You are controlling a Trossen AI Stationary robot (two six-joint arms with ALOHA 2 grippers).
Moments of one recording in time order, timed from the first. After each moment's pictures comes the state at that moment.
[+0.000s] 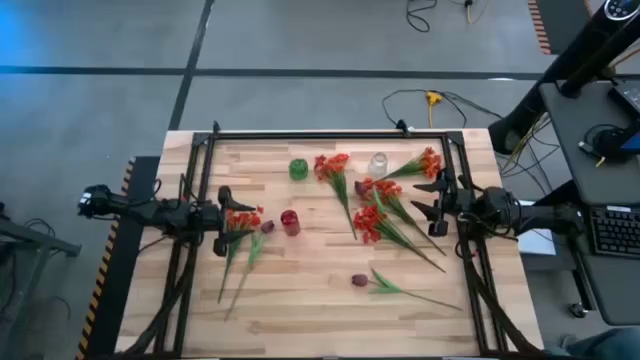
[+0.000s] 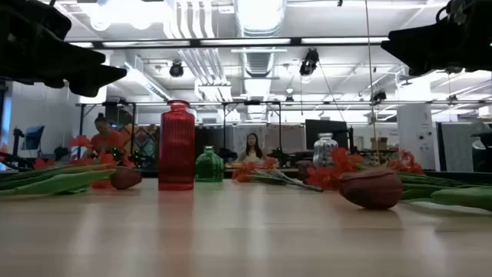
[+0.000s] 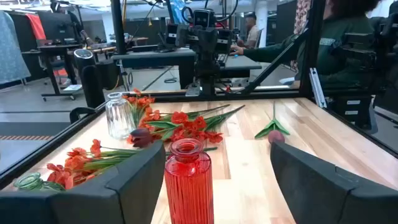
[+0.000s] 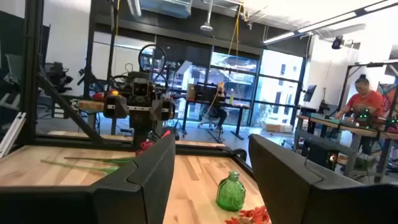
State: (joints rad) left arm -0.25 0.10 0.02 0.07 -0.28 0.03; right arm -0.02 0.03 0.01 0.27 0.14 -0.20
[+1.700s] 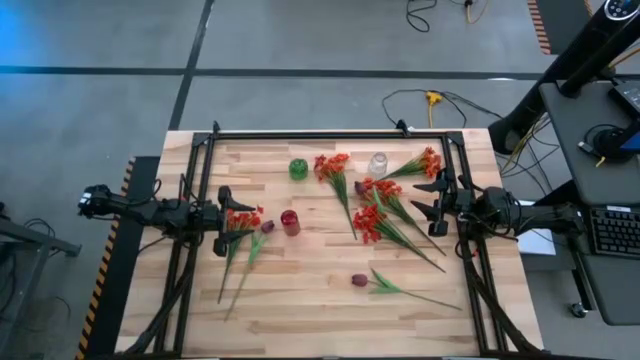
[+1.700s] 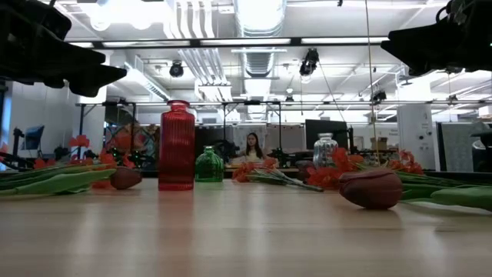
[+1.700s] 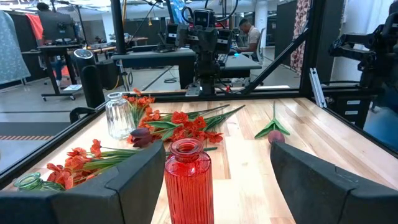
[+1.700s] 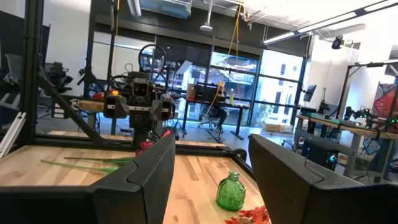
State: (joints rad) left arm -0.25 0.10 0.02 0.07 -0.28 0.03; right arm -0.02 0.03 0.01 0.27 0.14 -0.20
